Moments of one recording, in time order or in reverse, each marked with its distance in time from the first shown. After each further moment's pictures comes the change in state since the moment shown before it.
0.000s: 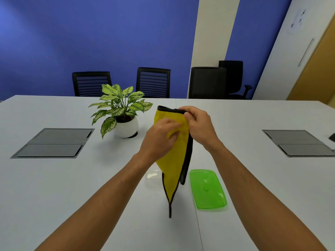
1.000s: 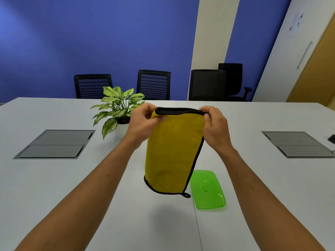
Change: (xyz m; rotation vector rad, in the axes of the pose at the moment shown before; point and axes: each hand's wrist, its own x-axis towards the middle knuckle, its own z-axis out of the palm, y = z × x) left_hand 0.019 -0.013 -0.045 -0.629 0.115 -0.368; right_hand -0.014 0.021 -0.033 -0.270 0.258 -0.118
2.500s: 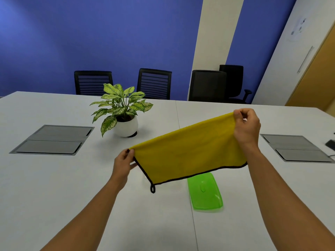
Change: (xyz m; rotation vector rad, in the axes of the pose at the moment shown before) left_hand -0.086 -0.146 -0.035 -0.237 0.222 -0.487; right_hand 0.017 0.062 -0.048 0.094 0.246 0.246
